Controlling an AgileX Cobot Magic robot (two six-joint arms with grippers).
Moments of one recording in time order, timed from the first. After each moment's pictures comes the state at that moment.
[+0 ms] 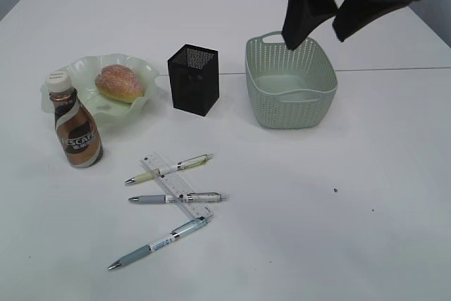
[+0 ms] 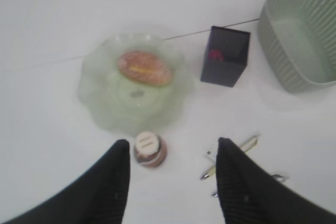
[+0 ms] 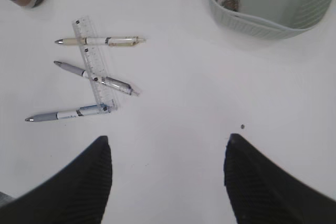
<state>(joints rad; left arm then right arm) -0.29 1.54 -1.89 0.06 1.26 -0.14 0.50 1.58 -1.66 0.02 1.26 0.12</state>
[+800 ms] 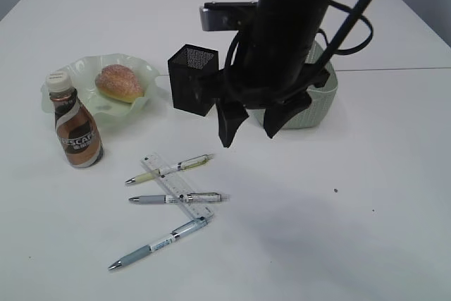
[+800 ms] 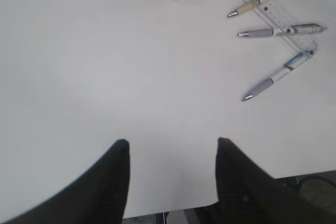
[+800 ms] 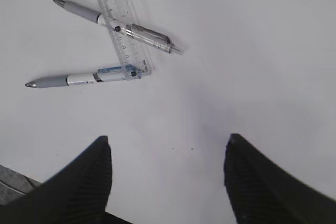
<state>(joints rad) -0.17 0.91 -1.03 -0.02 1.26 -0.15 0.58 1.88 -1.66 0.14 1.24 0.17</state>
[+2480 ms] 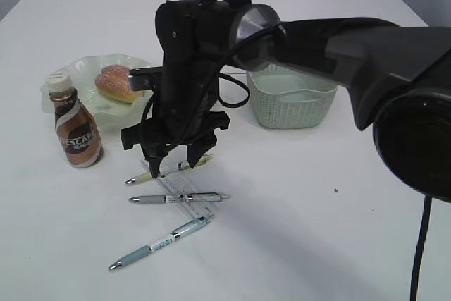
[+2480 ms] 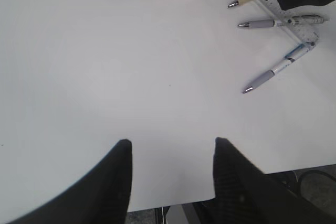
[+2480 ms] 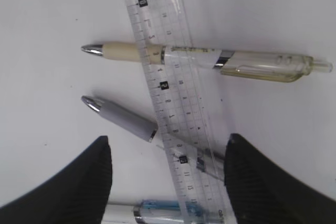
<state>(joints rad) -0.17 0.86 -0.98 -0.03 1.26 -0.15 0.68 2.41 -2.14 0.16 1.21 0.19</state>
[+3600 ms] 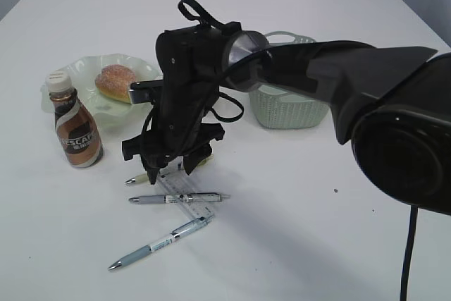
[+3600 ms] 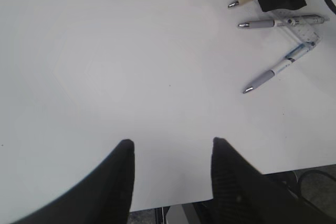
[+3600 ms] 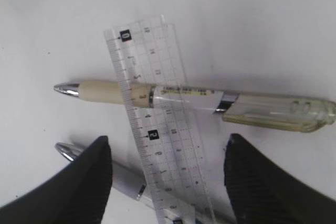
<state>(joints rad) -0.17 0.86 -0.98 -0.03 1.26 -0.15 0.68 2.48 -2.14 0.16 1.10 0.19</state>
